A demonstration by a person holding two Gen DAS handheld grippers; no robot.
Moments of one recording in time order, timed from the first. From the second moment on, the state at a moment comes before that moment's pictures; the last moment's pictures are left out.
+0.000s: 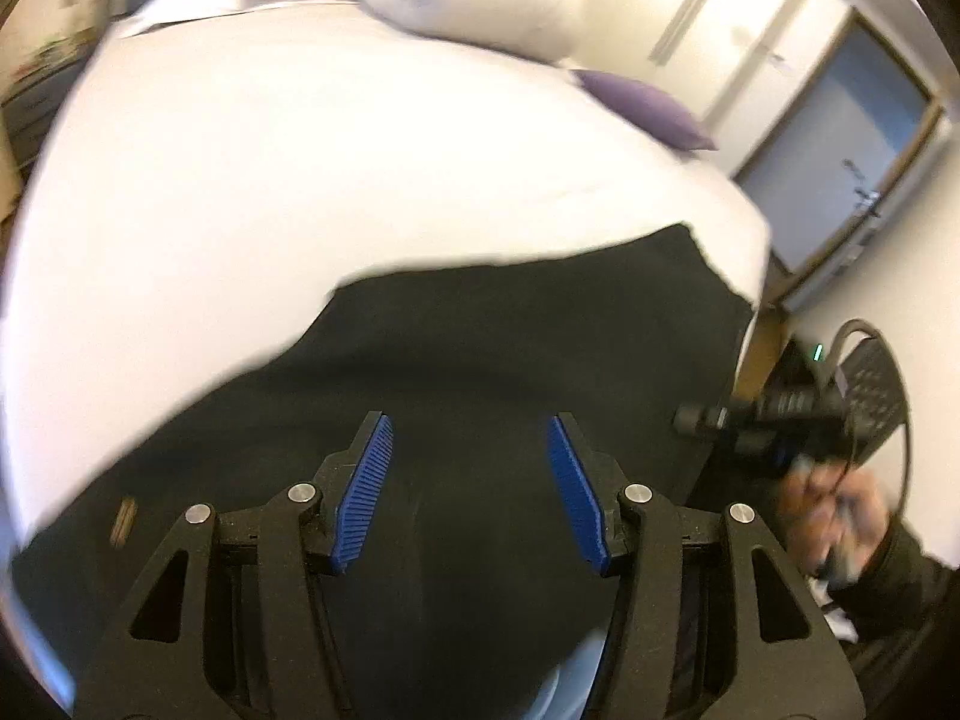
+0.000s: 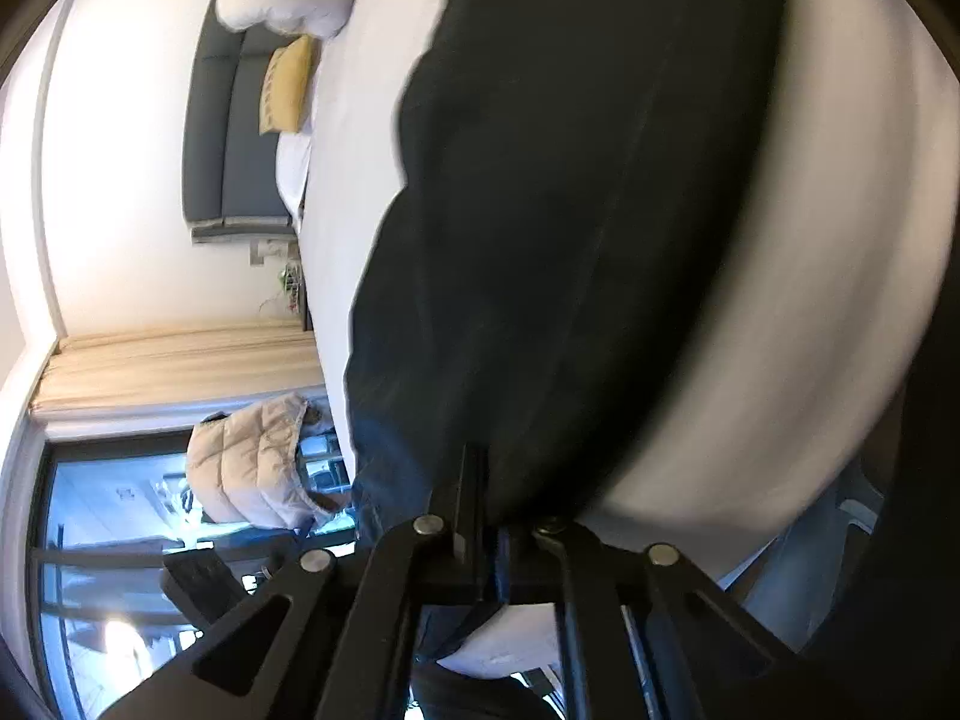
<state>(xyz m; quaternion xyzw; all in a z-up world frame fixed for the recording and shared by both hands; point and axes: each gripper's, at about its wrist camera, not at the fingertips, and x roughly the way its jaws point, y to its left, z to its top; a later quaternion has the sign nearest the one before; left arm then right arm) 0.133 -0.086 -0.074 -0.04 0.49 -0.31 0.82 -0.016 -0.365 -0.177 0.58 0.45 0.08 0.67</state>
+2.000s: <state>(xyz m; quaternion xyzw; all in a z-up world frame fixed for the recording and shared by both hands) 0.208 -0.239 -0.148 0.00 0.57 -0.37 0.74 -0.024 -0.546 -0.160 0.66 0.24 -0.06 0.71</state>
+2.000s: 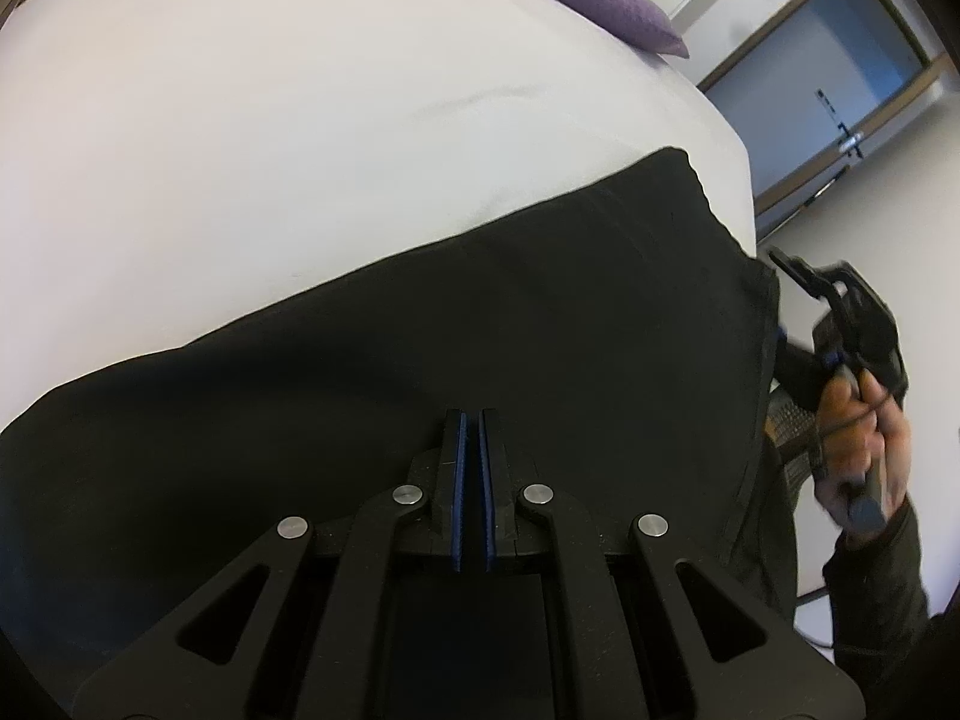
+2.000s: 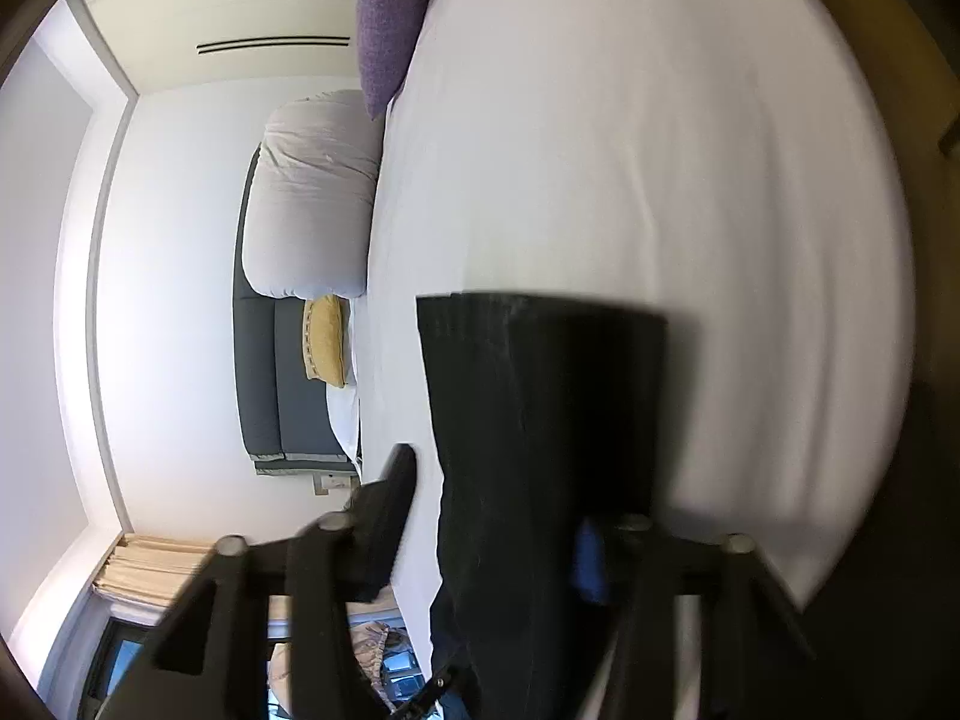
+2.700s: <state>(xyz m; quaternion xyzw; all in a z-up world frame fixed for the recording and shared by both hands) 0.208 -0.220 -0.161 -0.05 0.57 -0.35 0.75 -0.037 -0.536 -0.081 0.49 0.27 -0.21 0.80</state>
